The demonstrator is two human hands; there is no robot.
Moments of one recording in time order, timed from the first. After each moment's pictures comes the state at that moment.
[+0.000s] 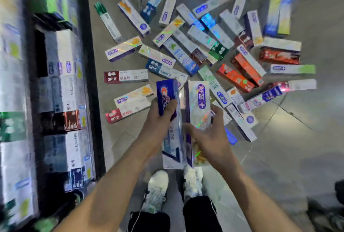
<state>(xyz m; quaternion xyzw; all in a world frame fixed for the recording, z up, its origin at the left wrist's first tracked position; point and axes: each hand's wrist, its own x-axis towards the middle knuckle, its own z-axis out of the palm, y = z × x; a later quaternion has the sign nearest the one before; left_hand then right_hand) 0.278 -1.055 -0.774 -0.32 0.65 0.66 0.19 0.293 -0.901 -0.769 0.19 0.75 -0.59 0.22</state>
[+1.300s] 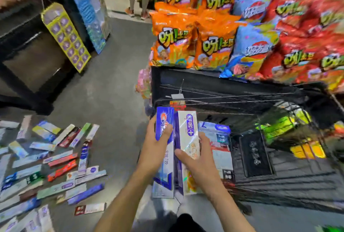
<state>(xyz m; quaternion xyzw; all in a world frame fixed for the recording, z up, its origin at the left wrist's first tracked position) 0.688 -0.591 -0.240 0.29 0.64 0.58 0.42 0.828 -0.570 -0.243 0.49 0.57 -0.57 -0.33</state>
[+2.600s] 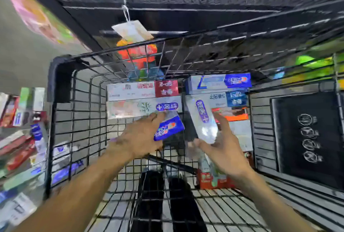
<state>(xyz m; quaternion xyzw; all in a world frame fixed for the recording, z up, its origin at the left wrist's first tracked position) 0.681 -0.356 -0.591 0.69 0.61 -0.13 0.37 0.929 -0.344 -0.553 0.62 0.56 -0.53 -0.13</state>
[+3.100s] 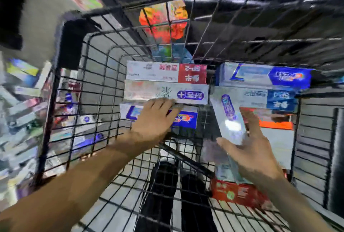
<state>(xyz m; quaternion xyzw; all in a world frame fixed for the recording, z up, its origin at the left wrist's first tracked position) 0.684 -0.376 -0.637 0.75 0.61 -0.20 0.18 0.948 -0.329 -0.597 0.57 0.58 -0.57 -0.10</state>
